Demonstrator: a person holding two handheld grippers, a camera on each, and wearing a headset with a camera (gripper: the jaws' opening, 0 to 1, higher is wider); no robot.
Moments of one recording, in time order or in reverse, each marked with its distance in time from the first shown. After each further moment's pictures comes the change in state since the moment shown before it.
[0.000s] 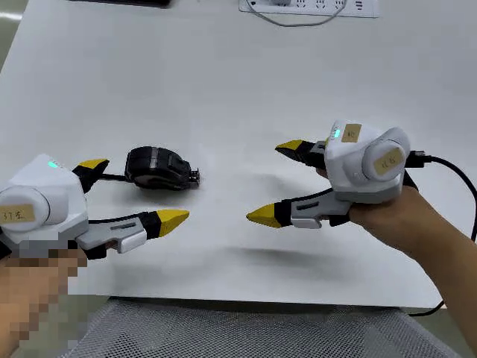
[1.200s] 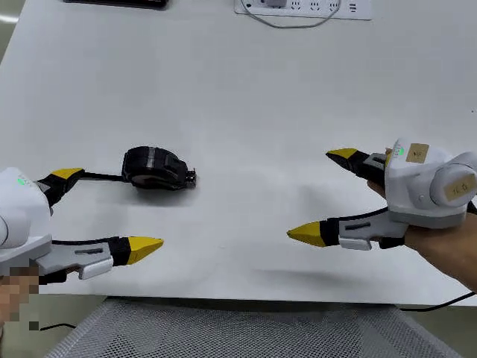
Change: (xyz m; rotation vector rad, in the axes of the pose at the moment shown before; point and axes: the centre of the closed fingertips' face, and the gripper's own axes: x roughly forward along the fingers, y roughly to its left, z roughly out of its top) left arm -0.032 0.000 -0.014 0.108 0.063 -0.048; right arm -0.059 0.000 -0.029 0.051 0.000 -0.103
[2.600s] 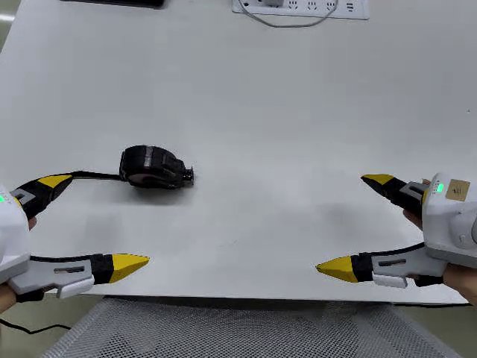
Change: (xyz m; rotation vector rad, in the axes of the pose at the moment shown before) left arm -0.016 -0.006 -0.008 0.058 0.015 -0.032; right arm -0.036 0.010 -0.039 0.055 0.062 -0.043
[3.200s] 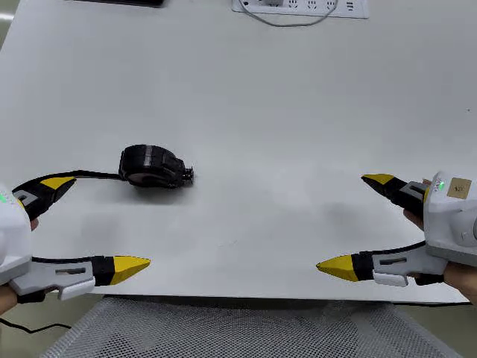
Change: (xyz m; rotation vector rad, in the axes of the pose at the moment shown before) left arm 0.002 -0.007 -0.003 -0.007 0.013 -0.026; right arm 0.000 0.000 -0.002 0.014 -0.002 0.005
